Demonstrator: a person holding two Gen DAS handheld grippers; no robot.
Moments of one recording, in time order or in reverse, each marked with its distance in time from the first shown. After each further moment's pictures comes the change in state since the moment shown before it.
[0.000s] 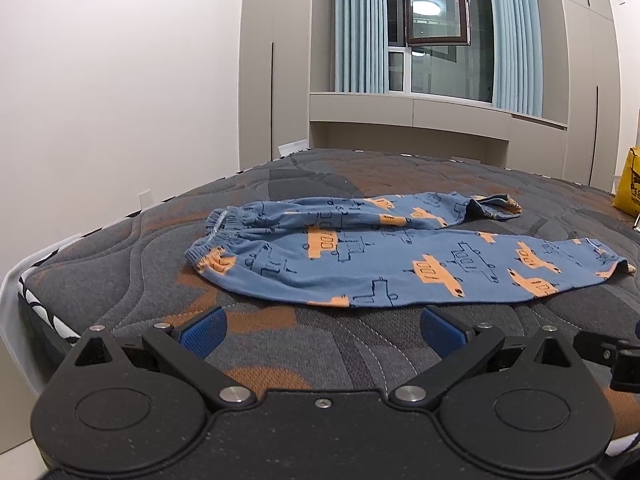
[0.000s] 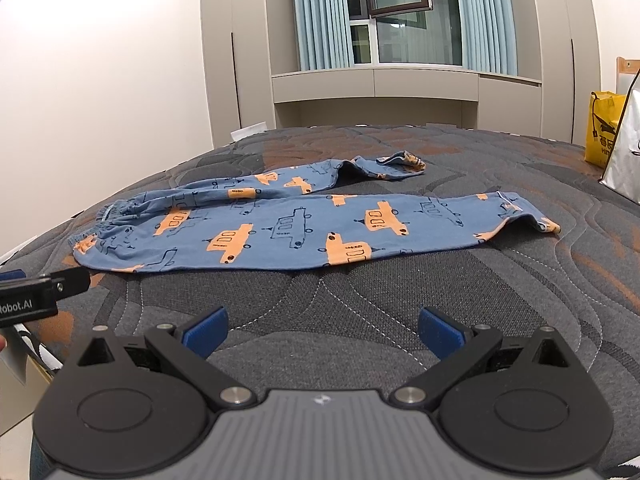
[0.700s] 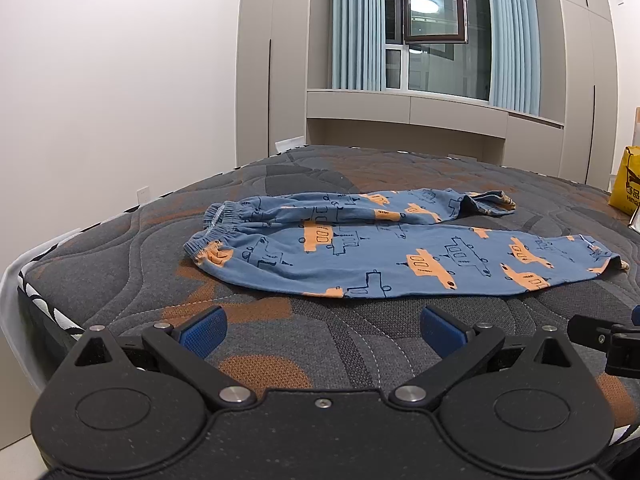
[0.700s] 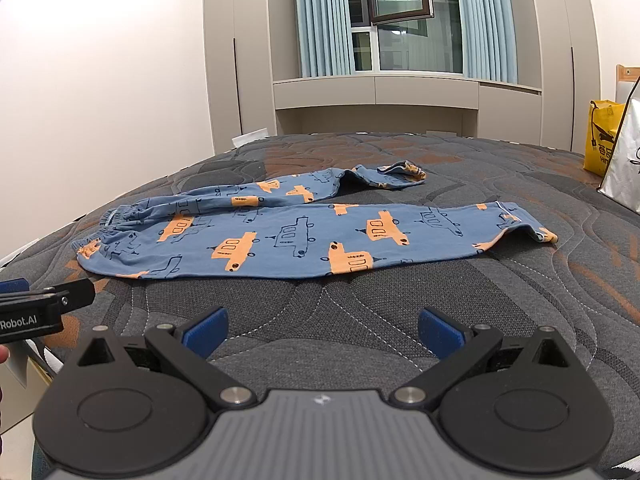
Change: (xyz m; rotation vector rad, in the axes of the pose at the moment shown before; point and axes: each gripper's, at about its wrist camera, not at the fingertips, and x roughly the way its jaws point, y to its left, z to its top) left arm -0.011 -0.002 -0.005 0.000 0.007 -0.009; right arm -0.008 0.005 0.002 -0.010 -0.022 0.001
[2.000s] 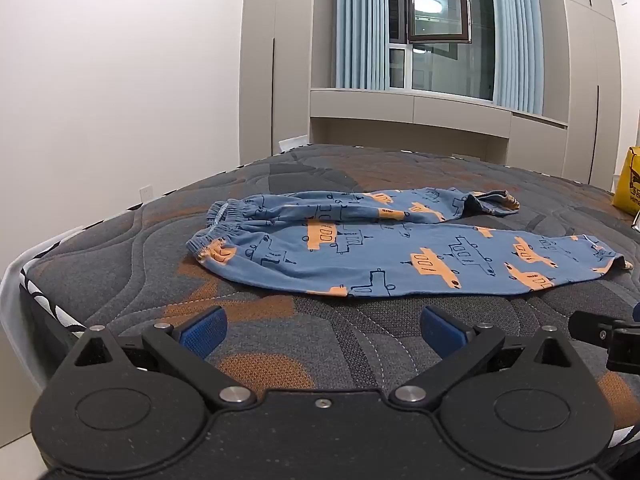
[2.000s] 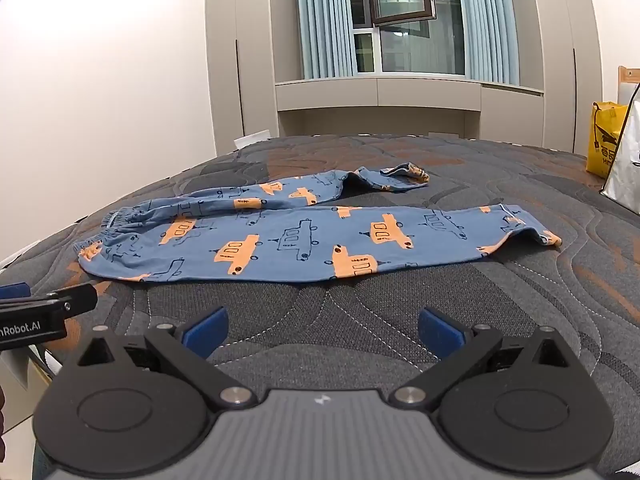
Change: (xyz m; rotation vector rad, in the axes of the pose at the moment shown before) left arm 0.004 0.003 -0.005 -0.003 0.004 0.004; right arm 0.004 0.002 0.001 -0.001 -0.002 0.011
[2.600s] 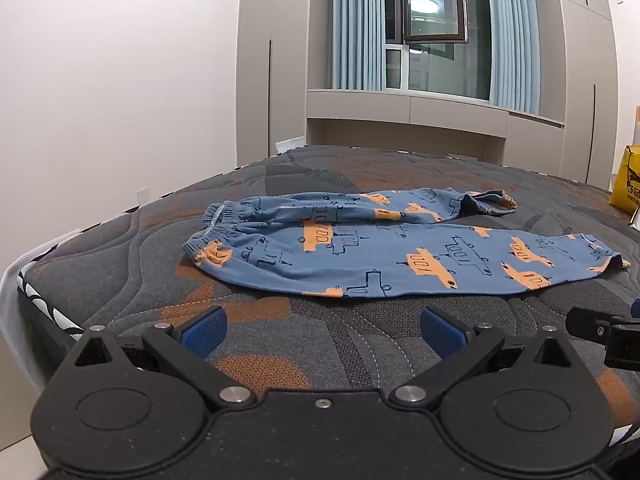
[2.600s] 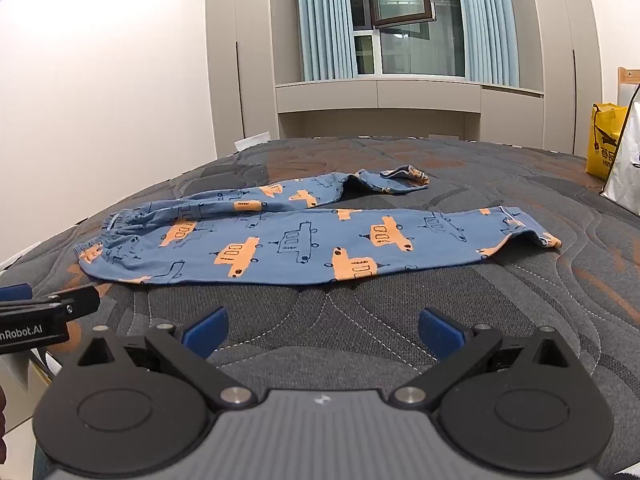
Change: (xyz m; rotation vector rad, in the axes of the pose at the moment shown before) left arm -0.001 -0.006 0.004 0.003 -0.002 0.000; right arm 0.001 0.001 -0.002 -0.001 -0.007 0.000
